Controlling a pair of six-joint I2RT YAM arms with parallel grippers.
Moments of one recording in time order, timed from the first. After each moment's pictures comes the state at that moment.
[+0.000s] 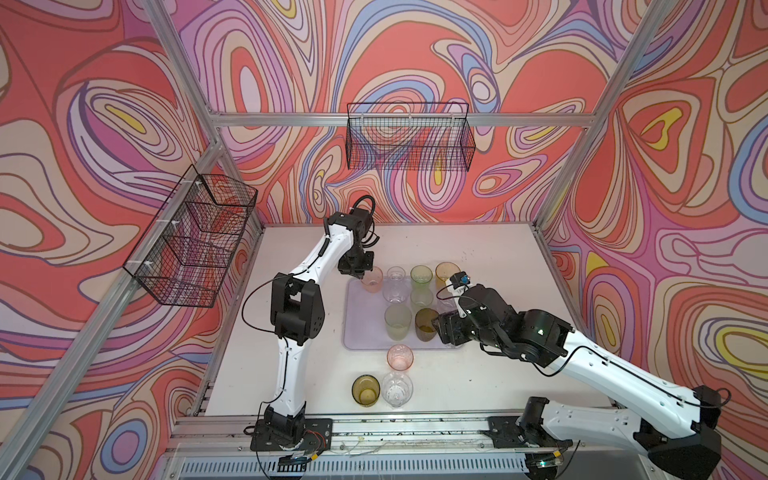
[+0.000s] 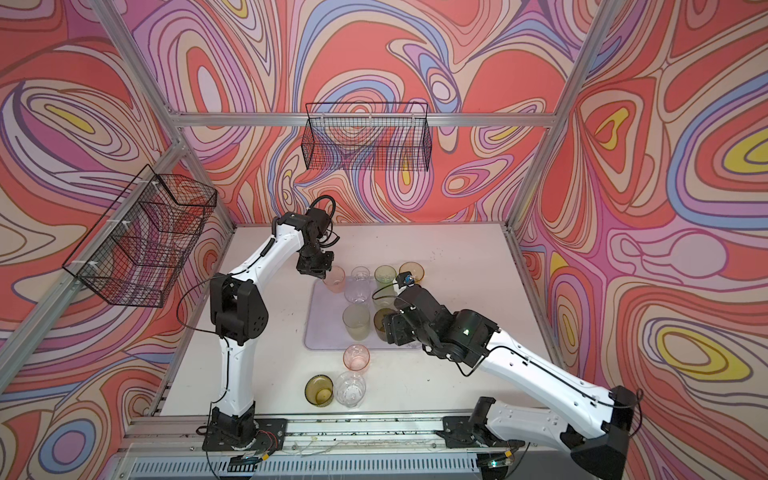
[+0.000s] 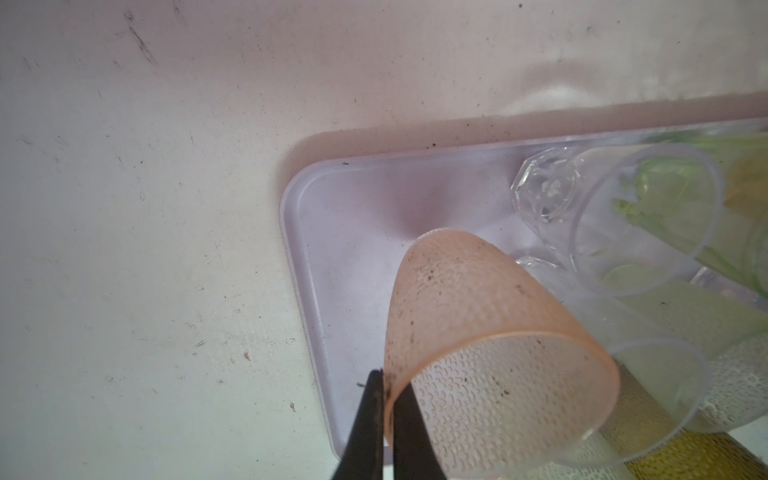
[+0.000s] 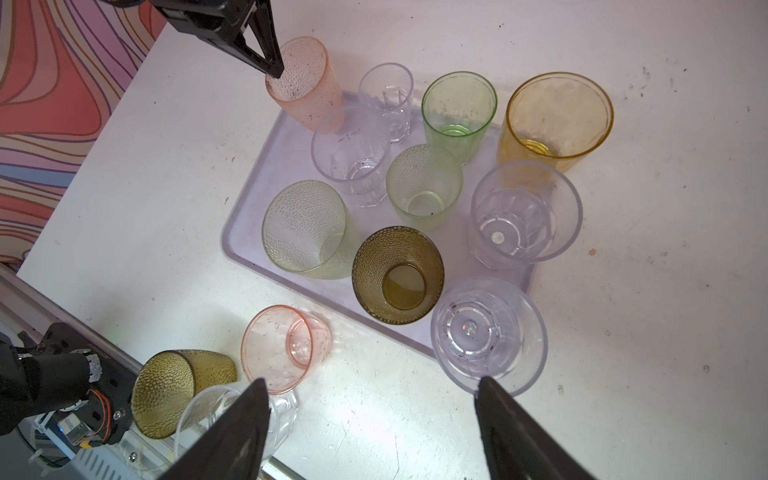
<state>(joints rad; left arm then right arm) -0.35 2.19 2.11 -1.36 0.06 -0.30 0.92 1.08 1.10 -0.84 0.22 0.52</state>
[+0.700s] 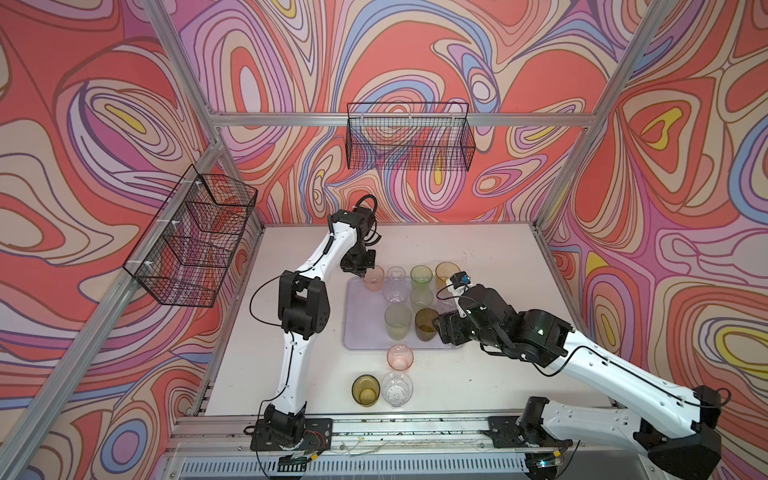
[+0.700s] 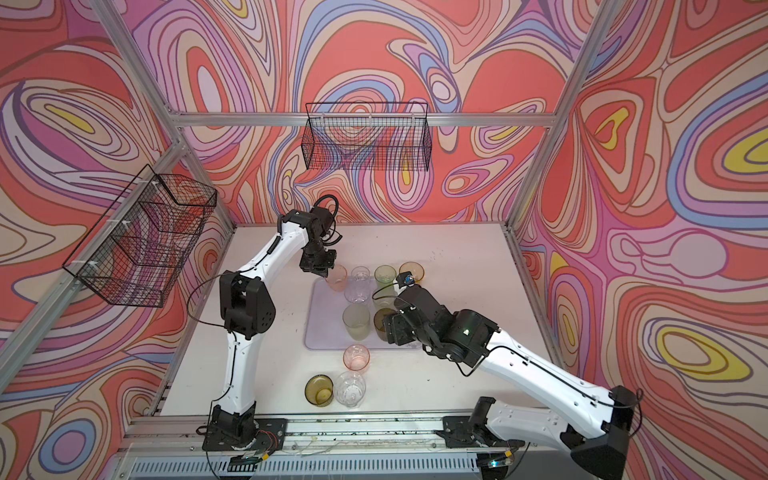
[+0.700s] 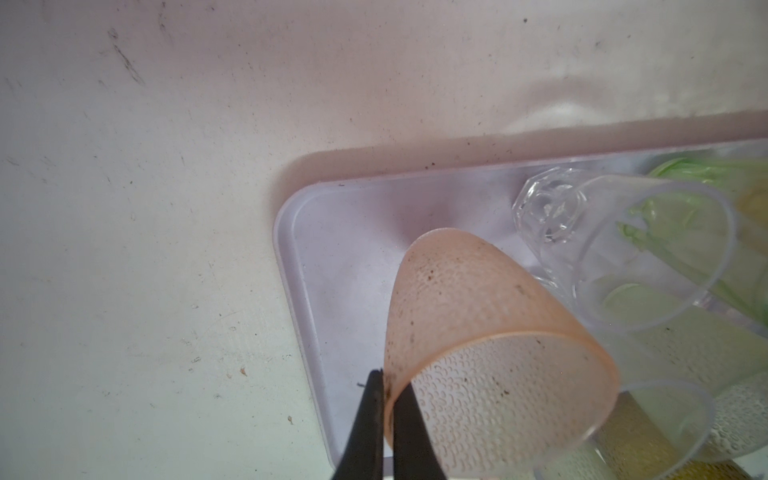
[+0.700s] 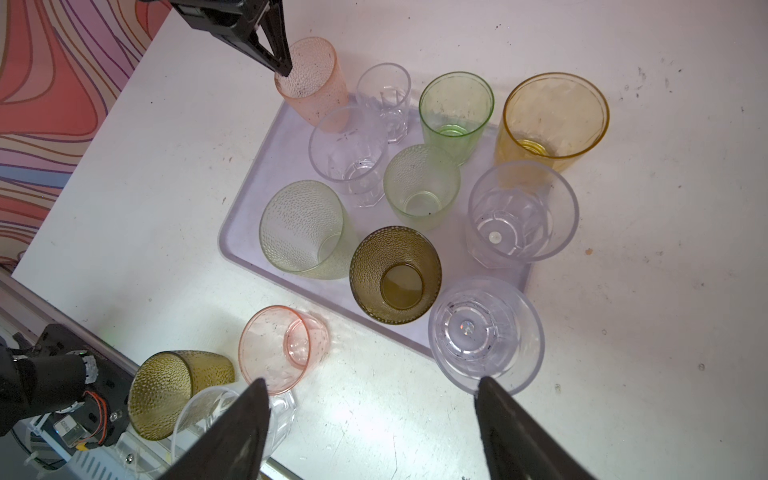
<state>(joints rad) -0.35 2.28 2.21 -1.41 0.06 -0.30 0.92 1.08 1.10 -0.85 0.23 0.52</state>
